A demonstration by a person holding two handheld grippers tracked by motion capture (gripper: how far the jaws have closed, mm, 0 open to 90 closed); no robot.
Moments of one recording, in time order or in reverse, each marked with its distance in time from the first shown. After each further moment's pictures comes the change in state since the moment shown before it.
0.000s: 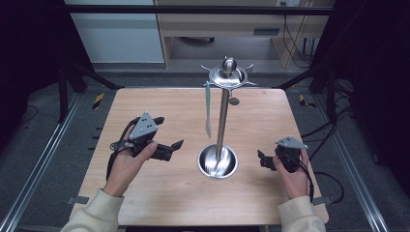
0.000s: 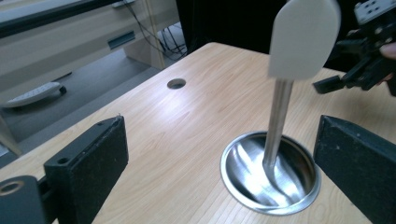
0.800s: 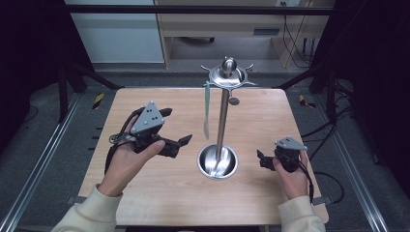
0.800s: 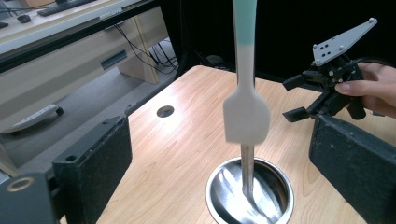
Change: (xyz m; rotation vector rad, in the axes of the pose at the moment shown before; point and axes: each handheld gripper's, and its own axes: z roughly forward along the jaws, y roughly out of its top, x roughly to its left) left arm -0.025 0.062 -0.020 -0.040 -0.025 0.083; right arm 0.002 0.000 0.000 -0.031 0.013 -0.029
